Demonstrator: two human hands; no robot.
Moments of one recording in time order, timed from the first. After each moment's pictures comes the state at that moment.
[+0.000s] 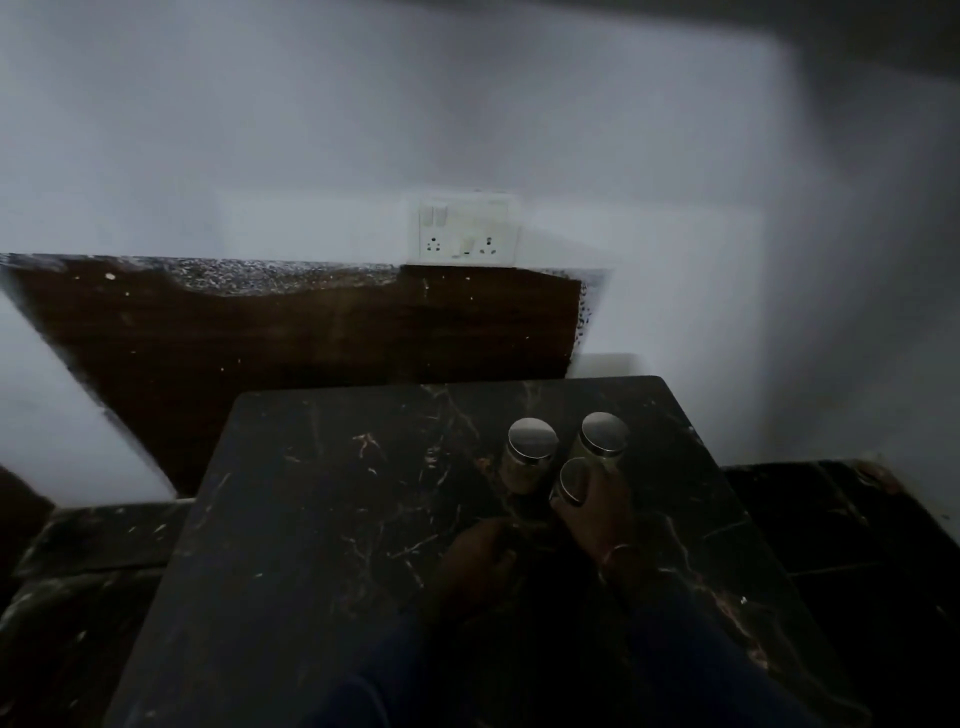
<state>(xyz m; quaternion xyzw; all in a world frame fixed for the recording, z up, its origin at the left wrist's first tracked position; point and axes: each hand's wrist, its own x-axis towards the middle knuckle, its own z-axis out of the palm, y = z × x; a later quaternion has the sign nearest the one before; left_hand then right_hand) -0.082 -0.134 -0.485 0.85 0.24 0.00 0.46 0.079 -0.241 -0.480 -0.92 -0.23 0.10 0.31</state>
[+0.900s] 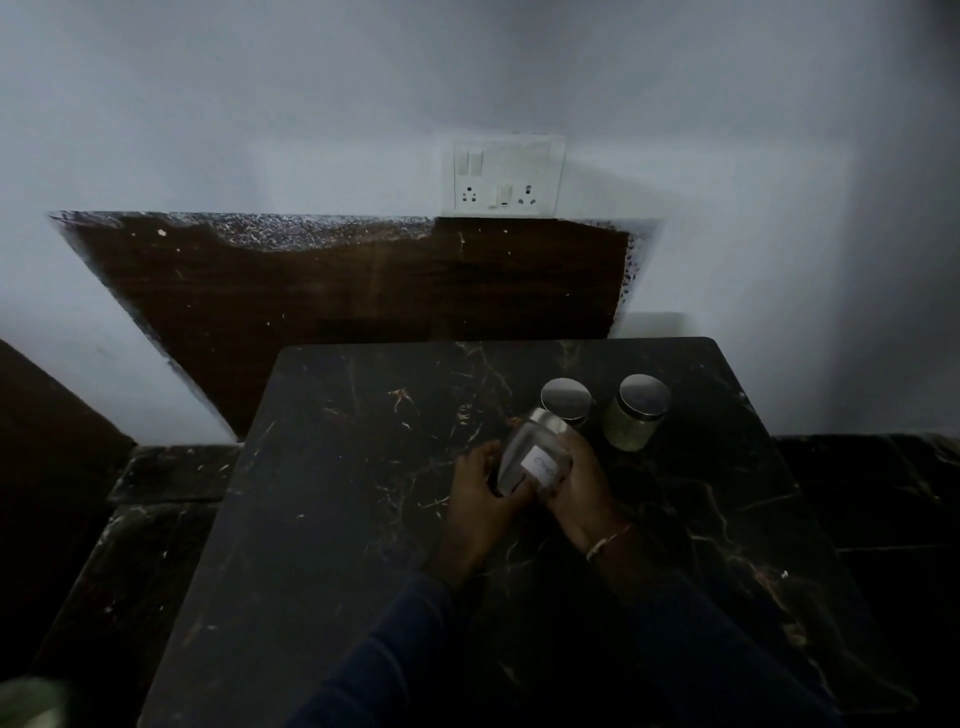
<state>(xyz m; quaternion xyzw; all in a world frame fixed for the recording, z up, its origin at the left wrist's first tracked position) -0.091 -0.138 -0.462 0.67 0.37 0.19 0.61 0.029 -0.203 -0.474 -0.59 -0.01 0.44 0.68</state>
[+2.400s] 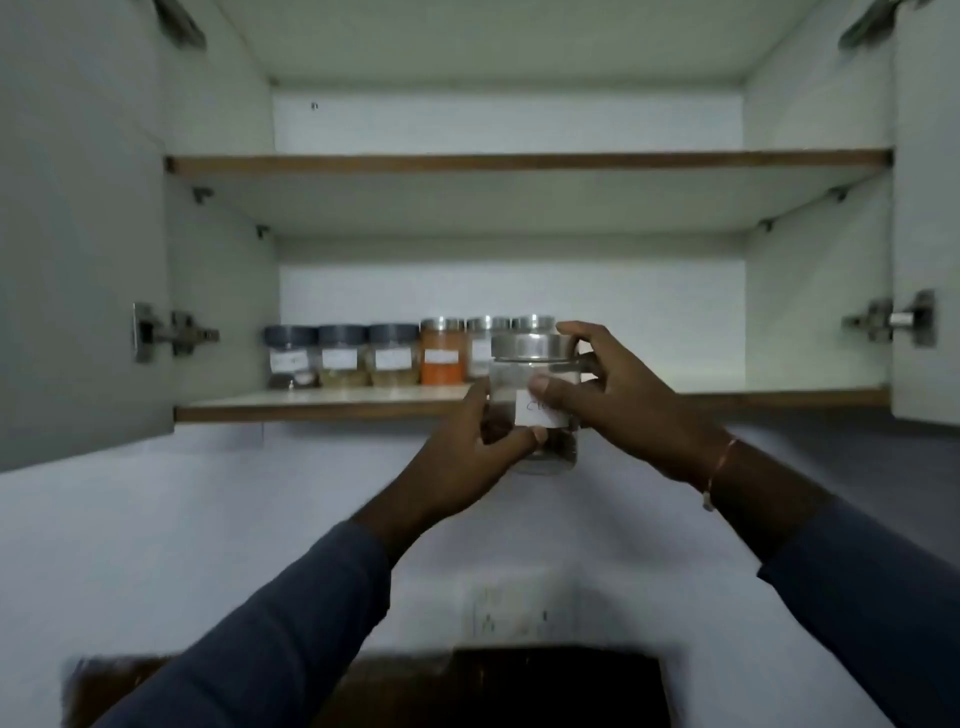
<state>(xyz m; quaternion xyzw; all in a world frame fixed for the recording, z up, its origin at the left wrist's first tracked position) -0.023 0.011 -0.014 0.84 0.01 0.39 0.37 0.105 -0.126 0.024 -0.60 -0.59 -0.04 0.55</state>
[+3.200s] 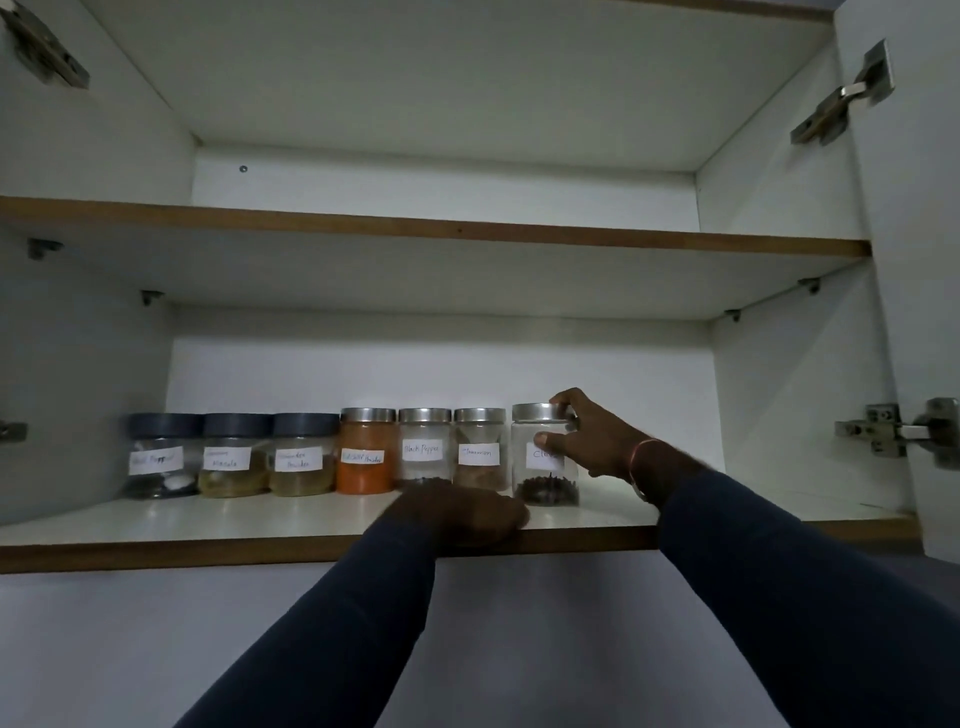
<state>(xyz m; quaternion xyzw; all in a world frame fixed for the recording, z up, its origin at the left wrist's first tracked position) 0.146 0.064 0.070 0.96 0.24 0.05 0.13 0.305 -0.033 0.101 -0.75 -0.49 -0.08 0.43</state>
